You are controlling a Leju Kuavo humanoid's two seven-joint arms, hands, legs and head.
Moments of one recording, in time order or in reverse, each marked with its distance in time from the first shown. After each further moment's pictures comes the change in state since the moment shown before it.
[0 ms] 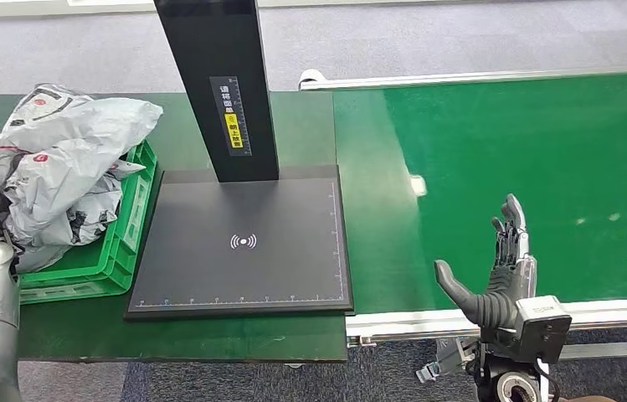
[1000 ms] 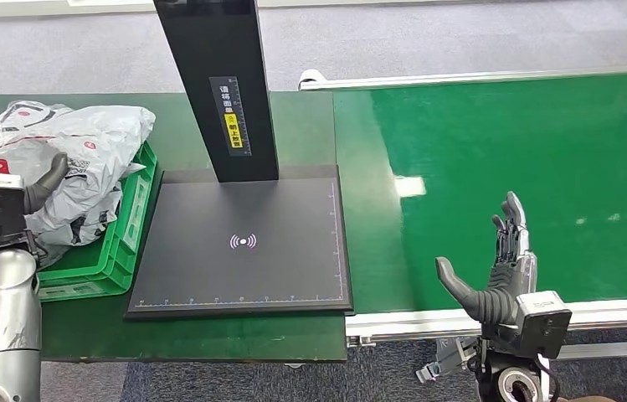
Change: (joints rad) left arm 0.176 -0.103 -0.113 -0.462 -0.022 -0.066 0.051; right arm -0.019 -0.006 -0.014 0.023 -0.010 0.011 -0.002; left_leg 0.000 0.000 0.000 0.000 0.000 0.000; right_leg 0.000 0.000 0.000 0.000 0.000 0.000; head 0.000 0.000
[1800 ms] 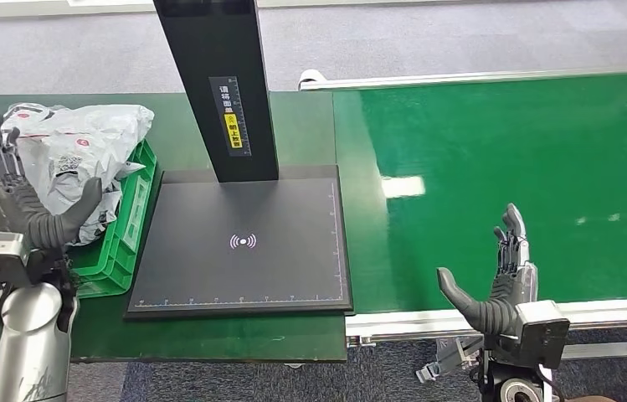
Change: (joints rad) left arm 0.192 -0.100 -0.156 -0.322 0.201 -0.070 -0.048; right arm 0.042 0.000 -0.014 -0.006 0.013 0.002 0.001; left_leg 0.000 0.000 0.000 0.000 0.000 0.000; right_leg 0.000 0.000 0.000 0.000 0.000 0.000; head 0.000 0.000
